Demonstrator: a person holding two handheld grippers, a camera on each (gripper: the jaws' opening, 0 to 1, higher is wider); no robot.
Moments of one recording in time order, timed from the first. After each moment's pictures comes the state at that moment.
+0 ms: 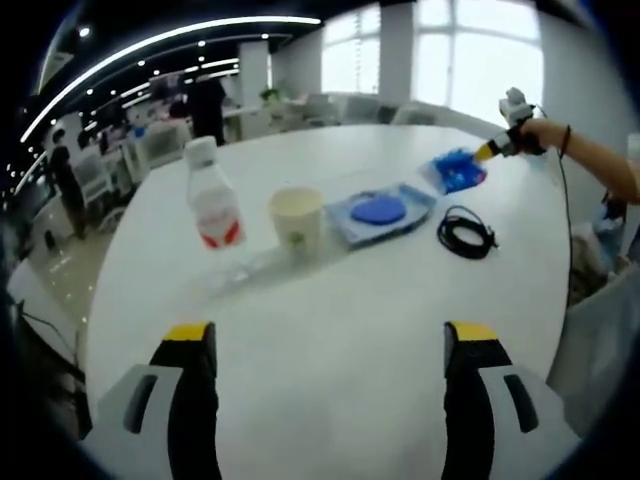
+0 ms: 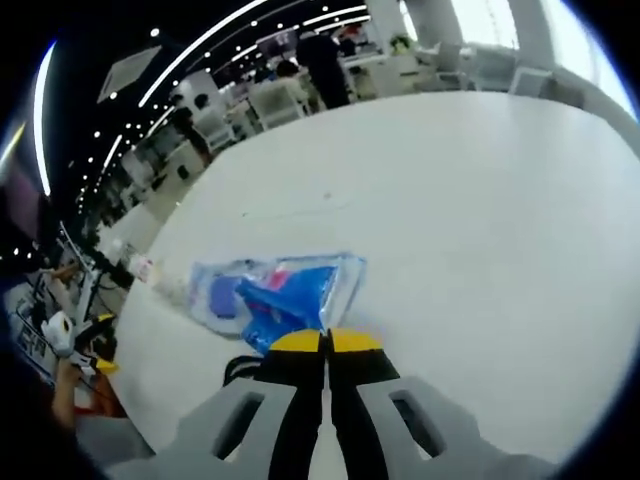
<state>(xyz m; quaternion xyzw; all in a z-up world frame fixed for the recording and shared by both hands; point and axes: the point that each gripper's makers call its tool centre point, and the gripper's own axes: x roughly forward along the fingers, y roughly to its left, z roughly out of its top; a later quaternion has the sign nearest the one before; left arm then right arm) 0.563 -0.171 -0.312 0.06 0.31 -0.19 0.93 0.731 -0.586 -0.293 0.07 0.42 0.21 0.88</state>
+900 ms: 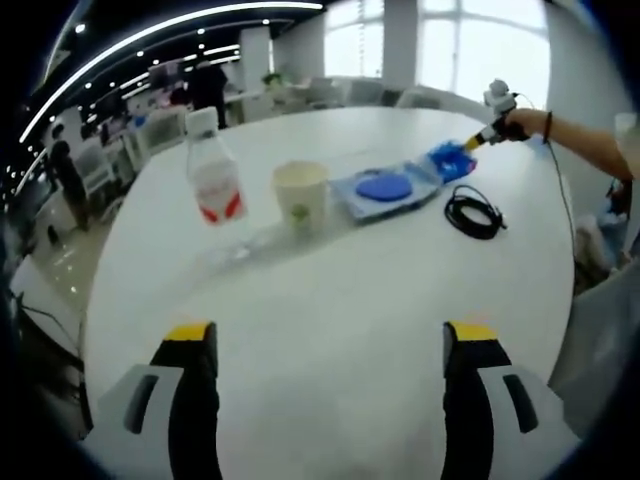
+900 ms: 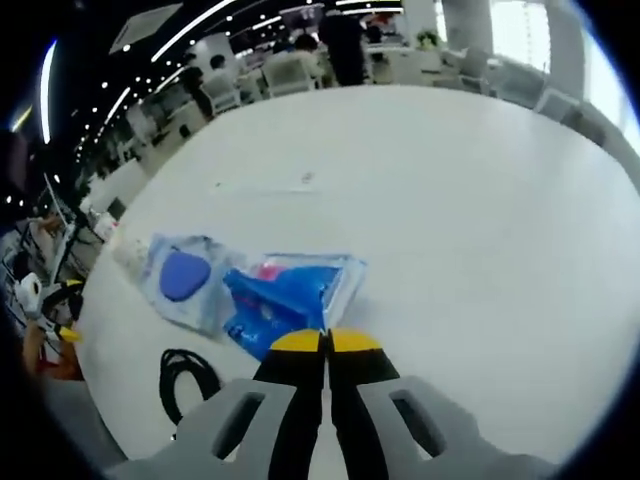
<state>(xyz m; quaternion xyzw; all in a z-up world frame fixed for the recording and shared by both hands) 0.556 -0.161 -0.329 0.07 0.34 -0.19 0.92 0.769 -0.596 -0.342 -0.02 0.44 0.23 0.87</state>
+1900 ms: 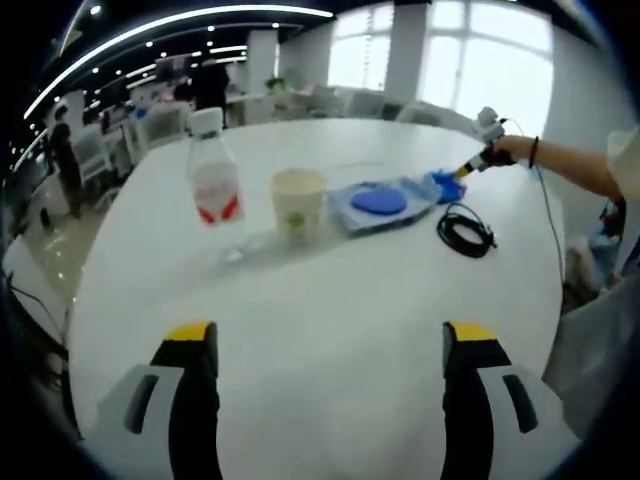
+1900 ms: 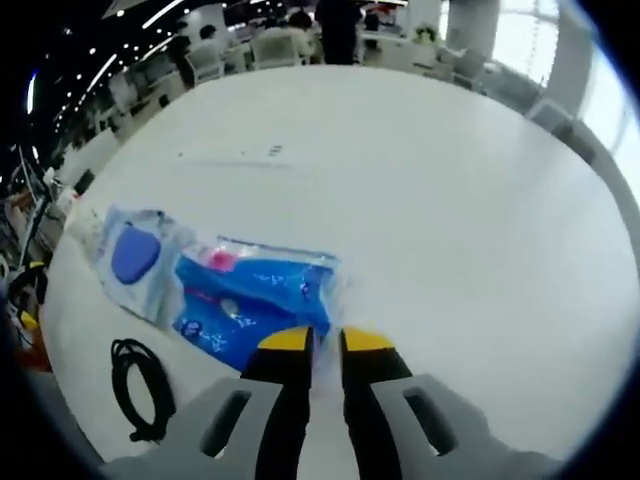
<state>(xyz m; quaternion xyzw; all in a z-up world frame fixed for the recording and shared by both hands) 0.555 -0.170 -0.321 0.02 0.33 -0.19 0.92 0.774 -0.618 -0.364 -0.08 0.47 0.17 0.86</state>
